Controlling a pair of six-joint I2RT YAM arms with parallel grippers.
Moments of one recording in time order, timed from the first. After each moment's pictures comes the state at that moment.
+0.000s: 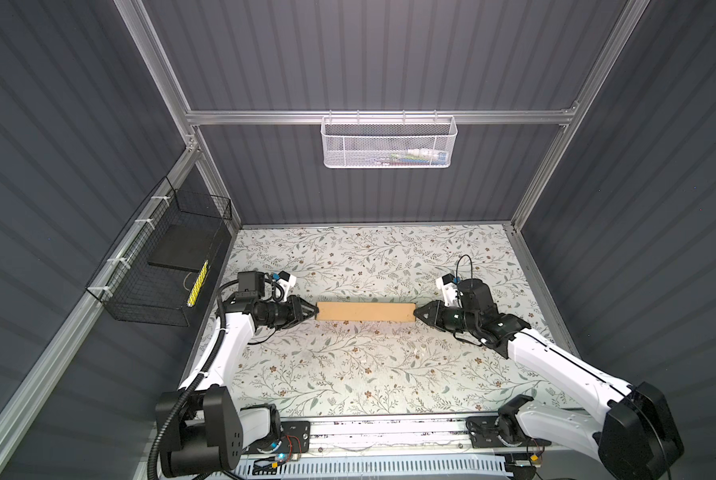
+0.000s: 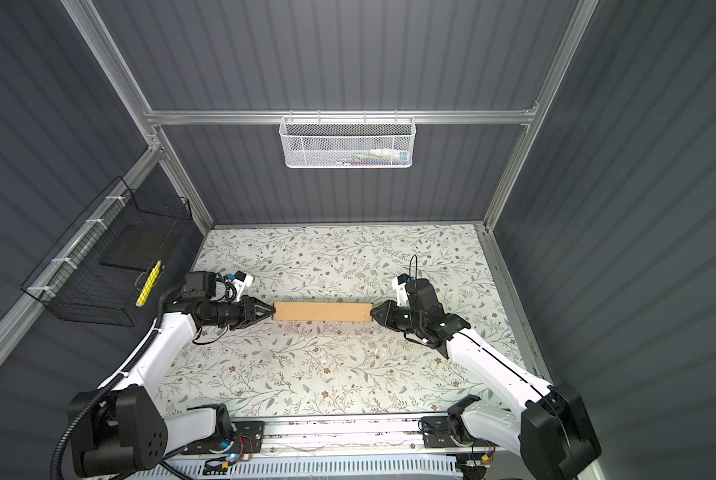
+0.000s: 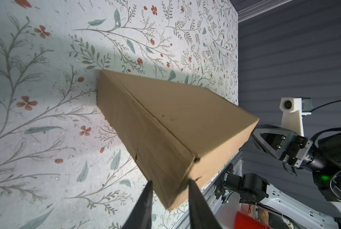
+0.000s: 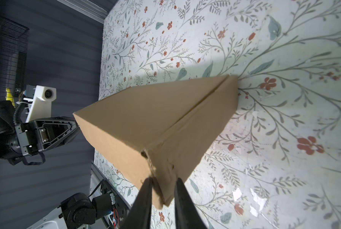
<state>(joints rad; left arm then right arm) 0.04 1.23 0.84 -0.71 0.83 -0.22 0.49 1.13 0.66 -0.23 -0.40 0.78</state>
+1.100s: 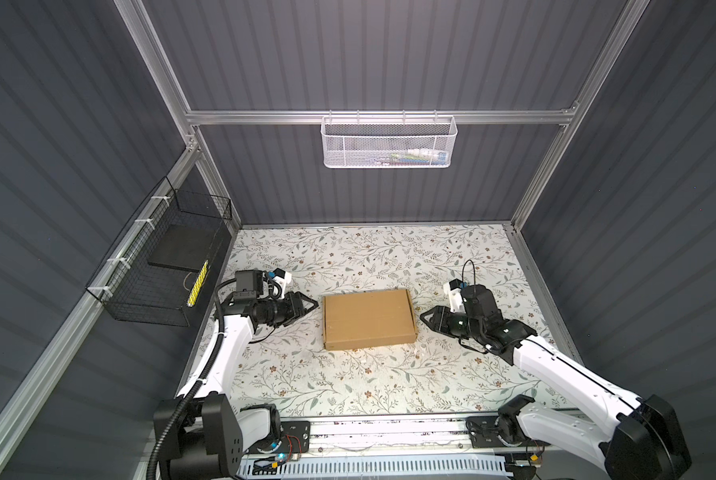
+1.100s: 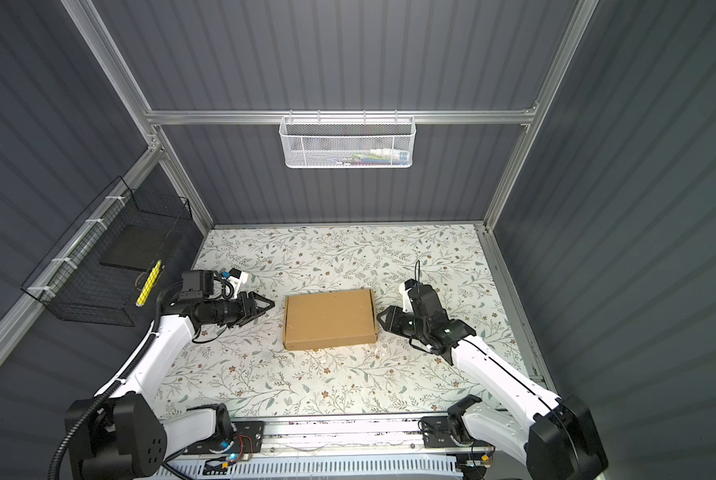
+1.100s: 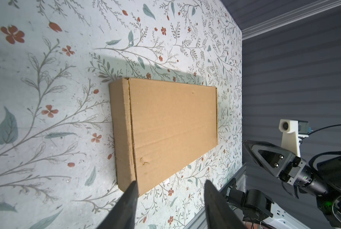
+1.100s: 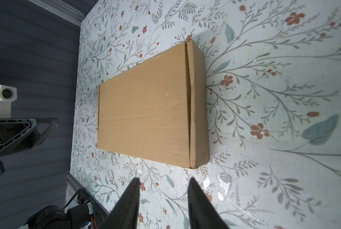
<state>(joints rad) 0.04 1.20 0.86 -0.65 0.76 -0.31 0.48 1.06 0.64 -0.30 -0.28 0.72</state>
